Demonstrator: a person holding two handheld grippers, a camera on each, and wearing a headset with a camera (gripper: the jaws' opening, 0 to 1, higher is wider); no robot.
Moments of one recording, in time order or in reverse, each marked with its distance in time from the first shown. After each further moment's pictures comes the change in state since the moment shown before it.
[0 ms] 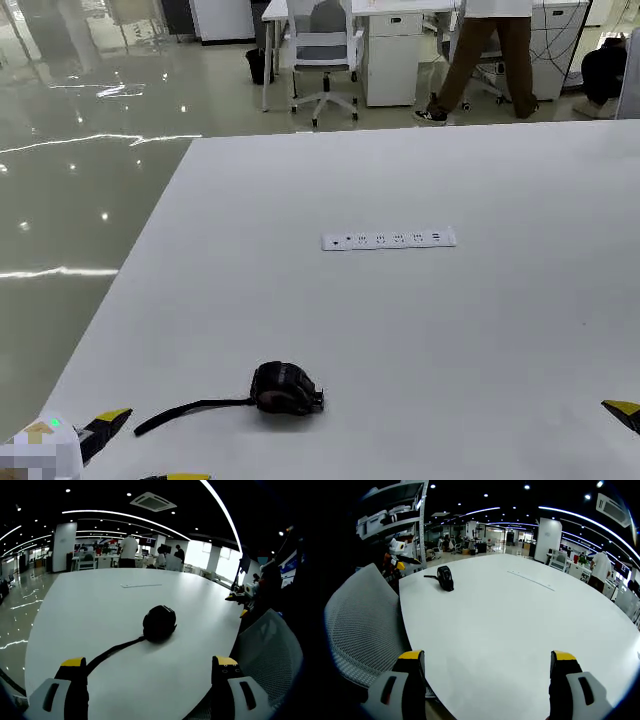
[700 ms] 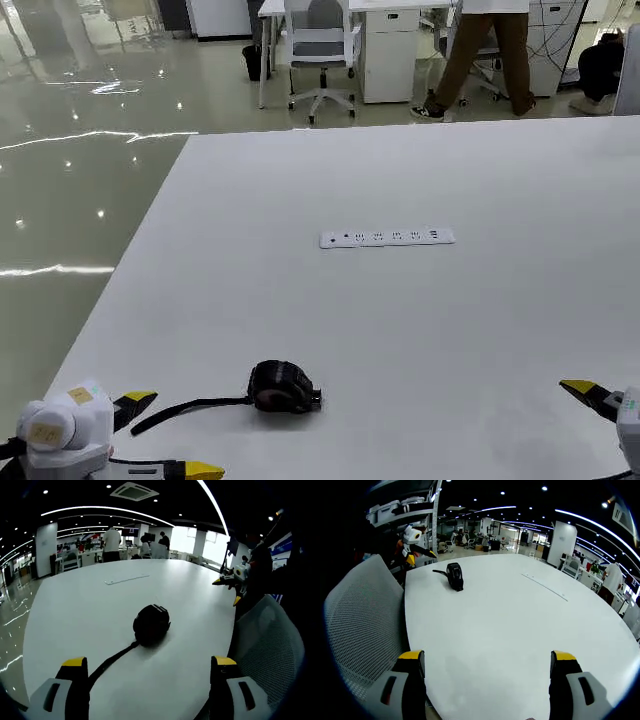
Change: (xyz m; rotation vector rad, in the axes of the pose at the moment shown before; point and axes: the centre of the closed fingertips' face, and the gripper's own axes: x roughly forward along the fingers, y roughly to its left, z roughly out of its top) left arm 0.031 -0.011 0.021 0.165 0.075 -0.076; right arm 0.035 0.010 0.021 -0.095 0.020 0.078
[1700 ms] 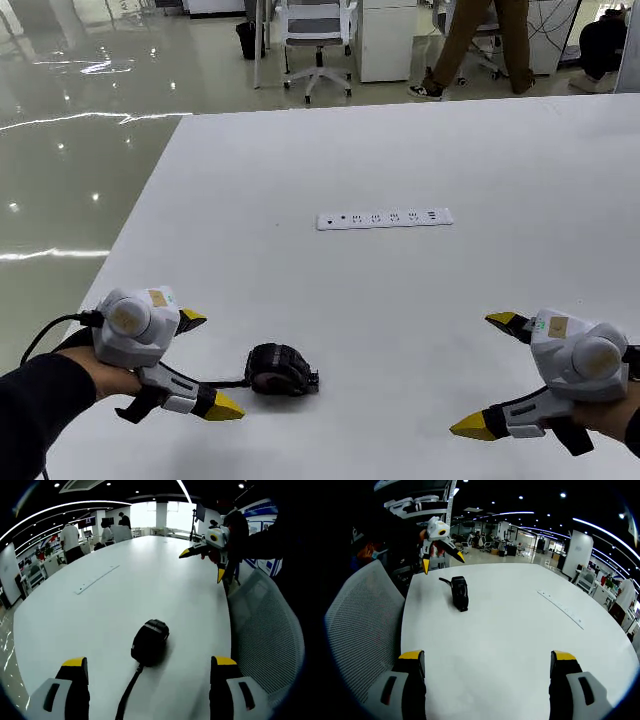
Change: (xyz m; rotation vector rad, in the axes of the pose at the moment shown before) left arm 0.061 0.002 0.048 0.293 0.209 -0.208; right arm 0.056 -0.002 0.068 -0.094 -0.035 0.113
